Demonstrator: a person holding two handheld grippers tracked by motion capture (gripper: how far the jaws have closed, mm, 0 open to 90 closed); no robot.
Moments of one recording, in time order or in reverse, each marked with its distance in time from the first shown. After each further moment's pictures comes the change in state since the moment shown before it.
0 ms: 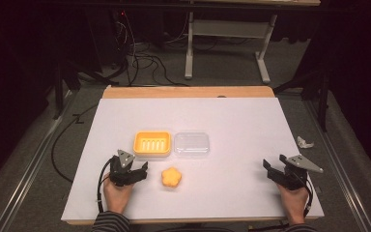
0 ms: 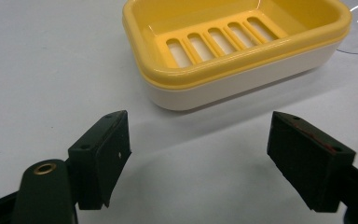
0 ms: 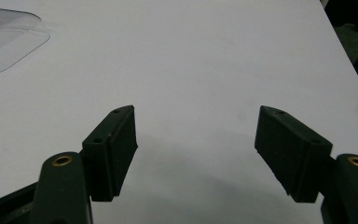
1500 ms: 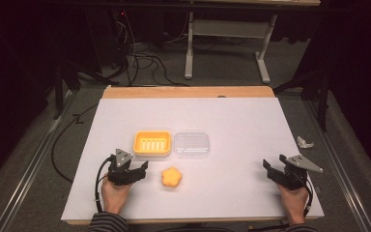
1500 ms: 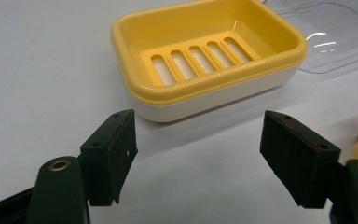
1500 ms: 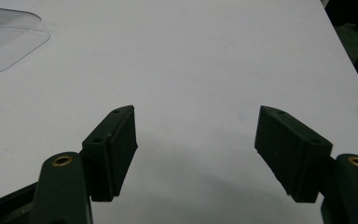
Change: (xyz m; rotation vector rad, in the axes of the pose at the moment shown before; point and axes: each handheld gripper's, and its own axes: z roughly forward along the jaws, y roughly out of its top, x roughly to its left) left arm 0.003 0.007 -0.012 -0.032 -0.085 -0.034; right arm 0.000 0.000 0.000 0.001 0.001 0.000
